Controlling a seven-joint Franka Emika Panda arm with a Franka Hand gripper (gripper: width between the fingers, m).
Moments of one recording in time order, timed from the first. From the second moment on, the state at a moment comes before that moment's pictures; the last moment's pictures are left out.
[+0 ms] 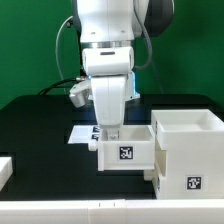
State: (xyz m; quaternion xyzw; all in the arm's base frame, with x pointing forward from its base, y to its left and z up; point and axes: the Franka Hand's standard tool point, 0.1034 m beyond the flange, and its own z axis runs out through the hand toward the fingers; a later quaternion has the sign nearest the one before) arm 0.526 -0.024 0.063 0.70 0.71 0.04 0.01
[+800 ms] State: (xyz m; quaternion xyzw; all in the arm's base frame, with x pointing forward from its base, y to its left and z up) arm 0.531 -0.017 0.062 0.71 0.70 0.03 0.01
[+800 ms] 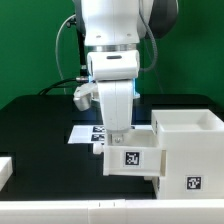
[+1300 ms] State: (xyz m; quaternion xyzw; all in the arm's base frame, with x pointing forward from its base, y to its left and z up) arm 0.531 -0.016 0.063 0.72 0.70 0.03 0.01
